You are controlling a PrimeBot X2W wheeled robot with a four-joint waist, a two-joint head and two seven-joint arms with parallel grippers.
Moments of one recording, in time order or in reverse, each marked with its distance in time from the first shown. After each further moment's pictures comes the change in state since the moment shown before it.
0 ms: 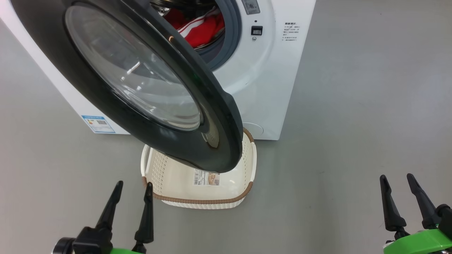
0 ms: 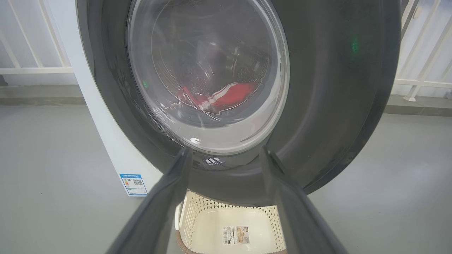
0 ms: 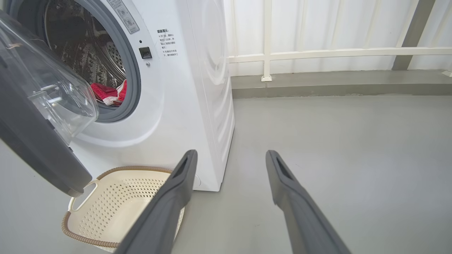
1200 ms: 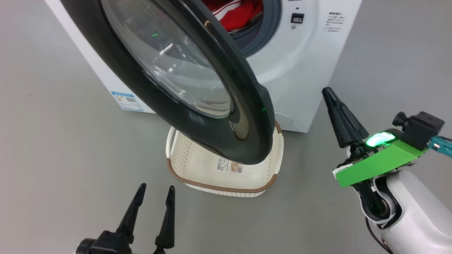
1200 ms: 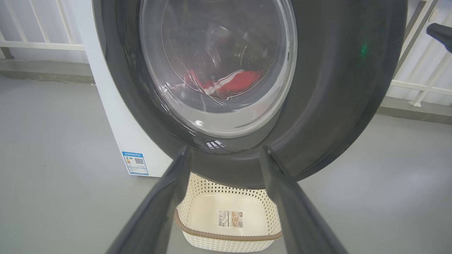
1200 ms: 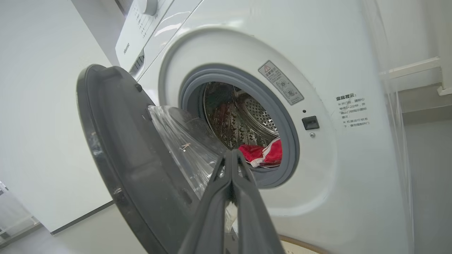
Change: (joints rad) left arm 0.017 0.001 -0.108 -0.039 -0.058 0.037 0.000; right arm -0.465 -0.129 0.464 -0.010 0.548 0.000 0.000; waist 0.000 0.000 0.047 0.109
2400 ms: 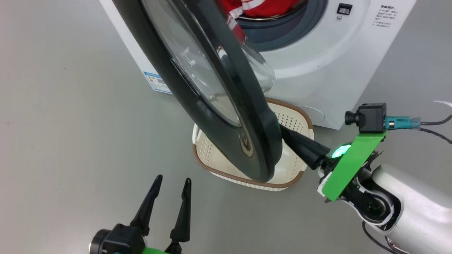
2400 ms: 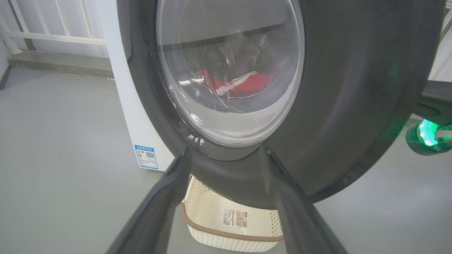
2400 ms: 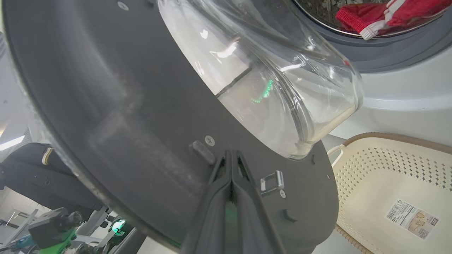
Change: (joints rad) left arm -0.044 0.000 -0.099 -0.028 -0.050 0.044 0.000; right arm -0.287 -0.267 0.588 -0.053 0.624 0.000 0.165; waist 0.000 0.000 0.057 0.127
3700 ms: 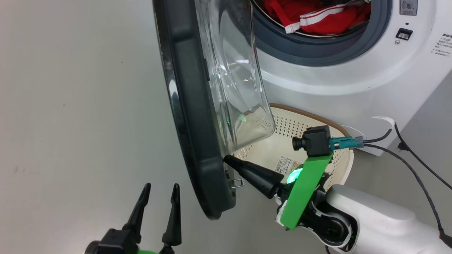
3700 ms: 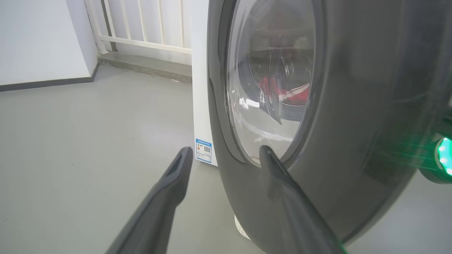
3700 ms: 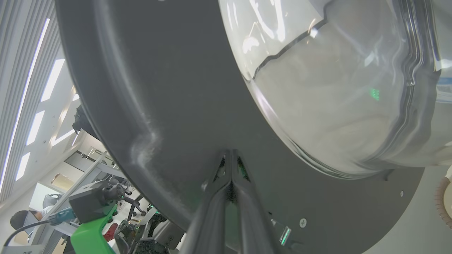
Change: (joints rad) left arm 0.025 0.000 0.021 0.024 -0.023 0.062 0.000; right arm -0.043 0.137 0.175 0.011 0.035 0.000 -0.024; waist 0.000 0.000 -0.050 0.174
